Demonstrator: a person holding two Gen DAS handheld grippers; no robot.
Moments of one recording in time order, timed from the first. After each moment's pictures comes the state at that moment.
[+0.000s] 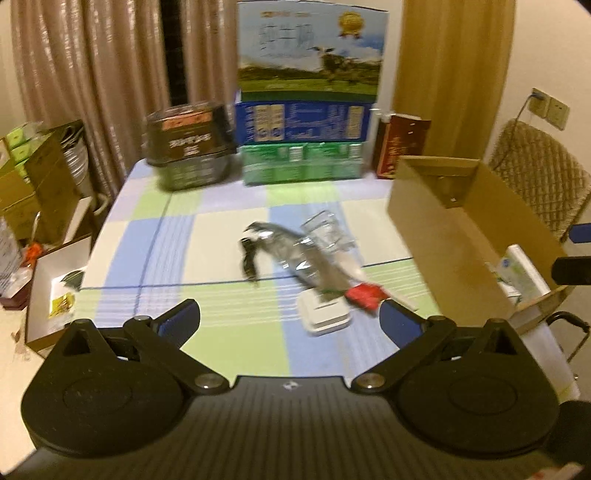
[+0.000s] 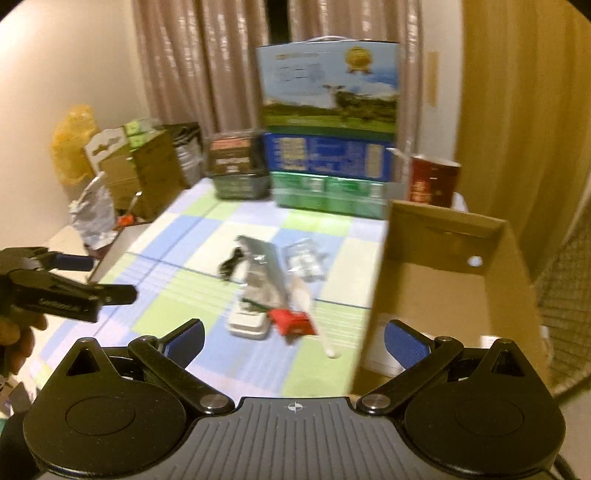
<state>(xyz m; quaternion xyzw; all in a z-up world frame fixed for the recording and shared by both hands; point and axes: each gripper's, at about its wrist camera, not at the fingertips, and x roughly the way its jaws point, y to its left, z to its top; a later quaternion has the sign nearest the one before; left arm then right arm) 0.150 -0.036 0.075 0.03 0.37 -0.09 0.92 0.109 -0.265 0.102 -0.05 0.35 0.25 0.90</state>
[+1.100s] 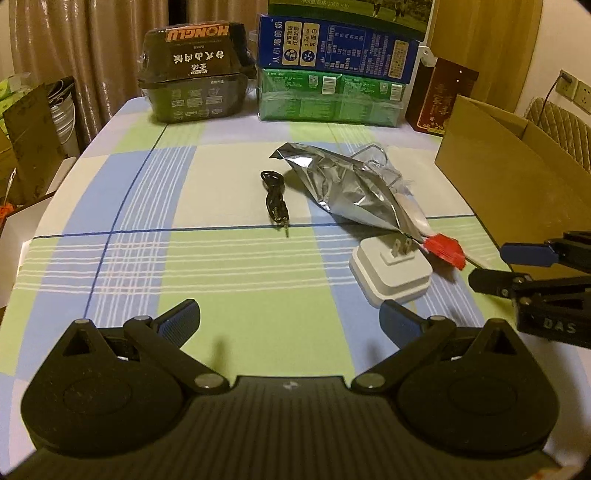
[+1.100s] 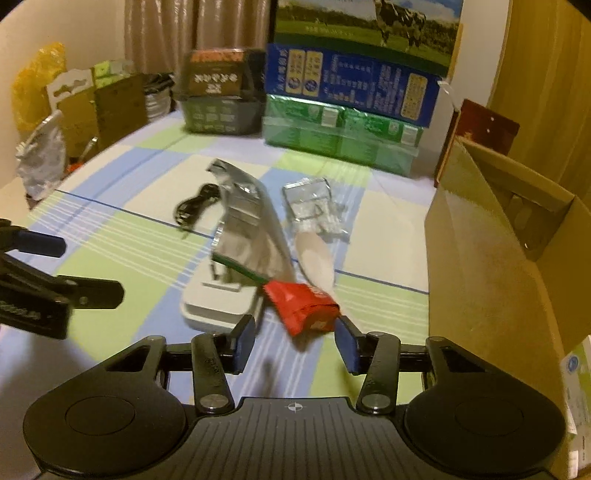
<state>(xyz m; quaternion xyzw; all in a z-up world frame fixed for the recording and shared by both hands) 0.218 0.002 -0.063 0.01 0.40 -0.10 0.91 0.193 -0.171 -0.065 -0.12 0.36 0.18 0.91</state>
